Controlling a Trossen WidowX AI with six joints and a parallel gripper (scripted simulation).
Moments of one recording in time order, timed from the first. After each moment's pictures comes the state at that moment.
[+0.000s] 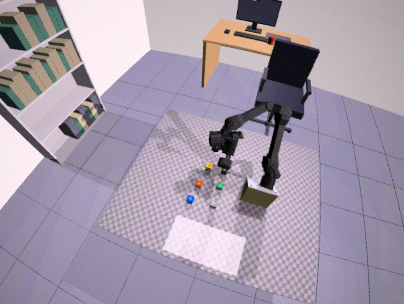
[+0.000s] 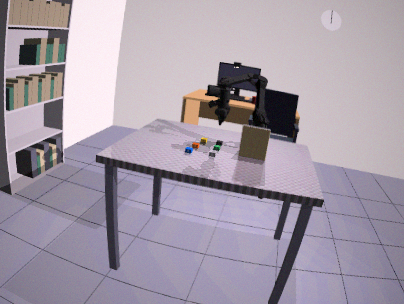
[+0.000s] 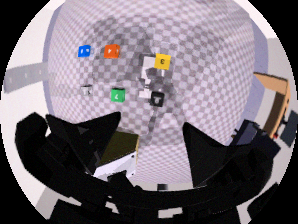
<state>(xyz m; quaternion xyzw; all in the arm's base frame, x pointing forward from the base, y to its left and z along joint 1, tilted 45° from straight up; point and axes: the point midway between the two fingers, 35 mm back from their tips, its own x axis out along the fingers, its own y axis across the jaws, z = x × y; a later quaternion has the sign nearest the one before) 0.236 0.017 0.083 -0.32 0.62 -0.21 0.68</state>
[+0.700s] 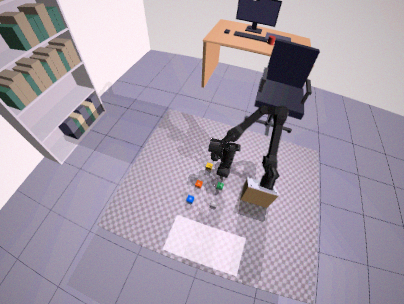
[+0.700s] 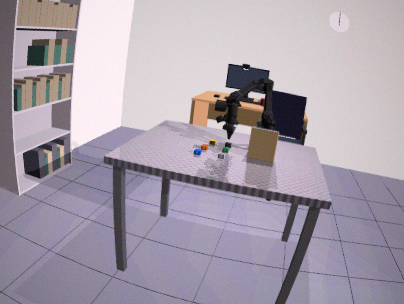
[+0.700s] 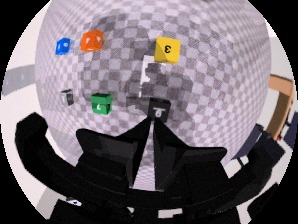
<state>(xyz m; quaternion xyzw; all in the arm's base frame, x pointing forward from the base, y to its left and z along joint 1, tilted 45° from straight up) 0.243 -0.039 0.027 -0.32 0.62 -0.21 0.68</state>
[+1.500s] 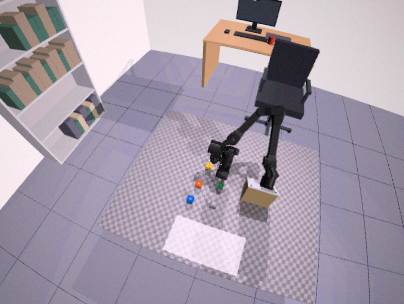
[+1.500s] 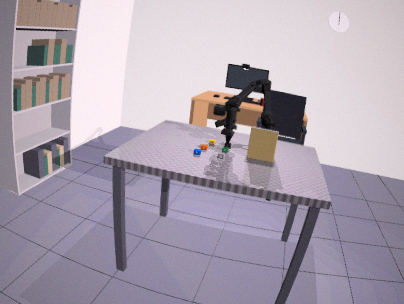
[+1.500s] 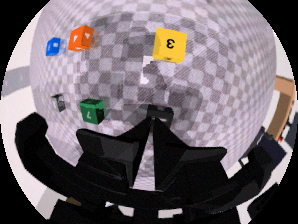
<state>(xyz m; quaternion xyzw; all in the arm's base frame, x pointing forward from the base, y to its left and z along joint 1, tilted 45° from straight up) 0.248 -0.059 0.007 -0.32 0.62 -0.21 0.69</state>
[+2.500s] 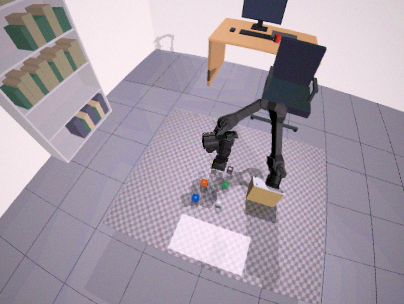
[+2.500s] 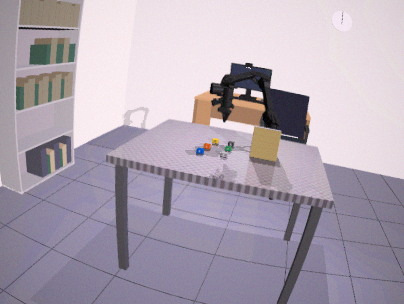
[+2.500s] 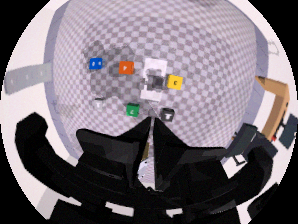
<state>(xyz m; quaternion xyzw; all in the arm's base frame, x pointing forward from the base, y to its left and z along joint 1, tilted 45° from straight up) 0.271 0.062 0.065 -0.32 0.62 -0.21 0.68</state>
